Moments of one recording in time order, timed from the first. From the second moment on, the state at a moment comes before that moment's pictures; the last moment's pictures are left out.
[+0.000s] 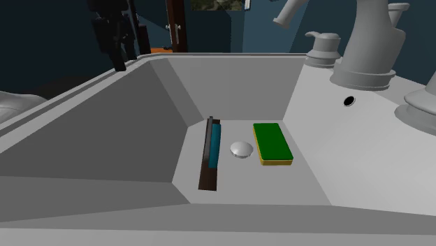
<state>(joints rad) -0.01 -0.80 -0.06 -2.27 0.01 1.51 0.14</state>
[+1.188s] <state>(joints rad) -0.30 -0.30 0.08 -2.10 -0.10 1.82 0.95</state>
